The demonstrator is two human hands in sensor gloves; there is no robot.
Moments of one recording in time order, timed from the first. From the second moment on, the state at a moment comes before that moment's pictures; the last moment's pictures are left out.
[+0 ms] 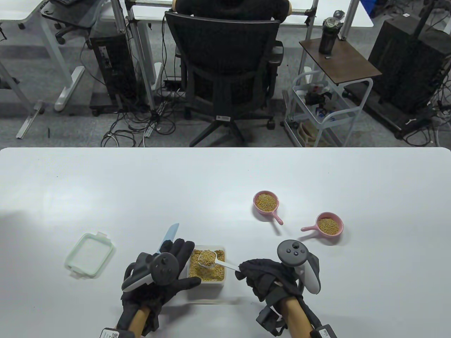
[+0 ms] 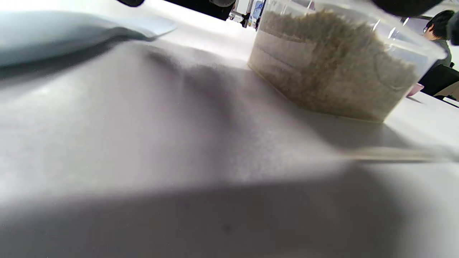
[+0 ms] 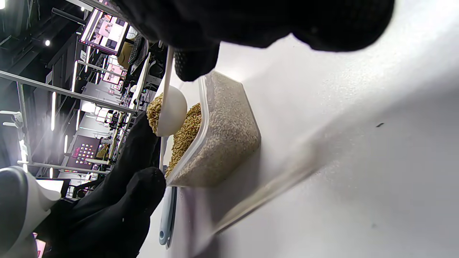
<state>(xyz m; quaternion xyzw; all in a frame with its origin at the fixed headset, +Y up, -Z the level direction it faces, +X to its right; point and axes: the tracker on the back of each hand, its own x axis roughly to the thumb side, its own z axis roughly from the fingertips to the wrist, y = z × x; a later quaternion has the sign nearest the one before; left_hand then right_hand) -0.193 -0.763 -0.285 -0.17 -0.19 0.12 0.96 0.123 -0.751 -0.287 0.02 0.26 0.83 0.49</state>
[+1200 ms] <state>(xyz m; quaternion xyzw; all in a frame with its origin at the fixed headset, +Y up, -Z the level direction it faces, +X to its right) -0.234 -0.760 -0.292 -0.15 0.06 -0.03 0.99 0.126 -0.749 -0.285 0.02 0.25 0.84 0.48</state>
